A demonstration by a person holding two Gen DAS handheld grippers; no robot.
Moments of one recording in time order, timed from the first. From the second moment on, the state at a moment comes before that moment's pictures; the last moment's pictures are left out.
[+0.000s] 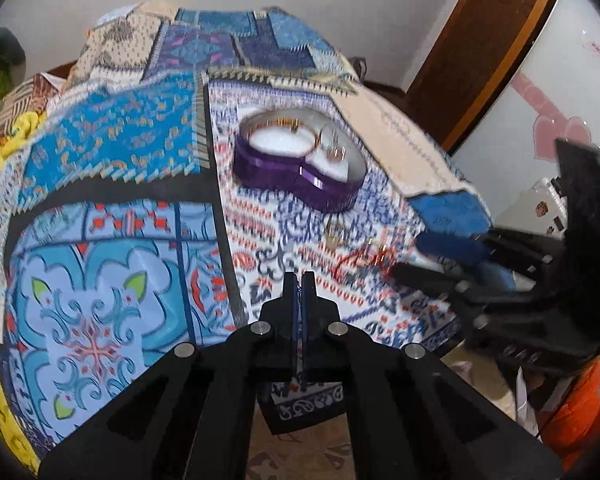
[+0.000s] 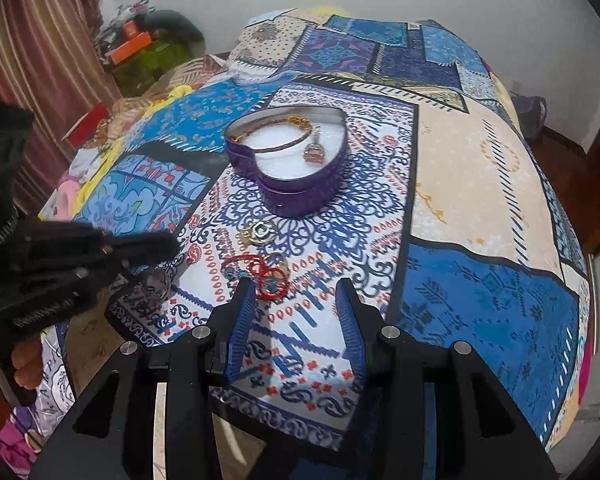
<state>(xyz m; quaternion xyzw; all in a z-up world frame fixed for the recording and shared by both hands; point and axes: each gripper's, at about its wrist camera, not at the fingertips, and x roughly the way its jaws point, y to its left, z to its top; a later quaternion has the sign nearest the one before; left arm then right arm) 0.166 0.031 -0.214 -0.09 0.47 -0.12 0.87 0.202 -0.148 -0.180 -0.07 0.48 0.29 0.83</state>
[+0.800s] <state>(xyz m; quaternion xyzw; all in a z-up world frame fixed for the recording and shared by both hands) 0.153 0.070 -0.170 -0.11 0.40 -0.09 0.91 0.192 -0.143 -0.164 -0.09 0.43 0.31 0.84</state>
